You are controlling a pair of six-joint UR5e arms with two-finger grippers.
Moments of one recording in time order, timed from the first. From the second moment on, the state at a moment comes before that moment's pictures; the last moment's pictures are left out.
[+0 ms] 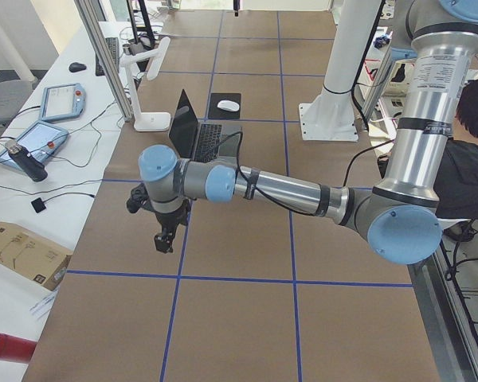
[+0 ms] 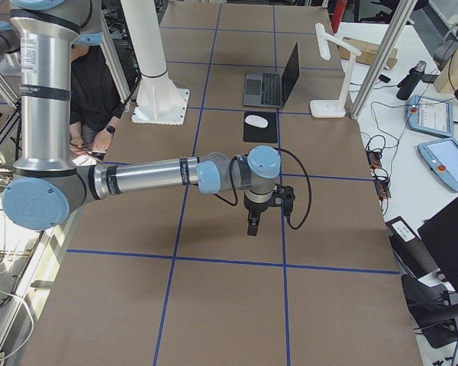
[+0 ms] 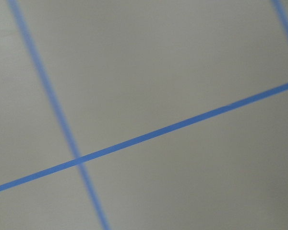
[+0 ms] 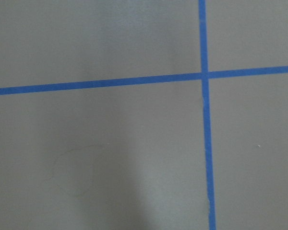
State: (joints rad) left arm -1.58 -1.75 -1.54 -1.51 -2.30 0.23; right arm 1.45 -1.67 1.79 -1.57 2.35 0.30
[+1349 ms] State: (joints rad) left arm -1.51 -1.49 -1.61 -1.91 -2.30 -0.16; right arm 1.54 -1.75 1.77 -1.57 2.41 0.29
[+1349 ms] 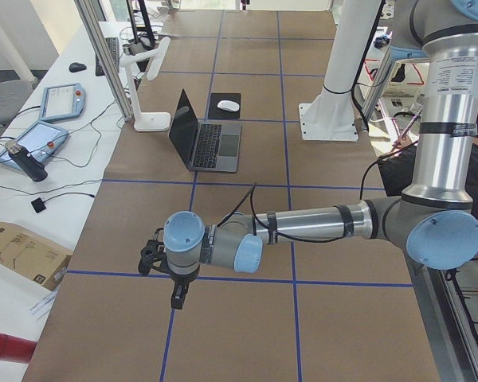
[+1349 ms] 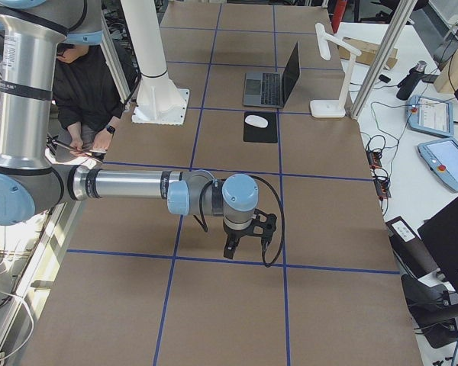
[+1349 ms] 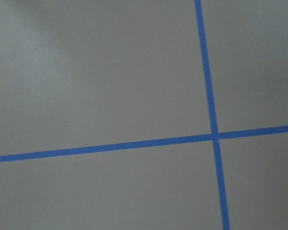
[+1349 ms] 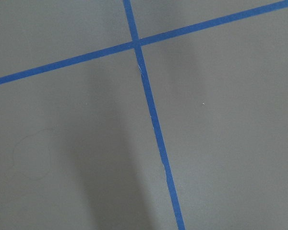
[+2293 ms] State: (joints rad) left arm -1.50 -1.41 -1.82 -1.63 -2.31 -0.07; right arm 1.54 -1.75 1.76 -1.58 2.39 0.29
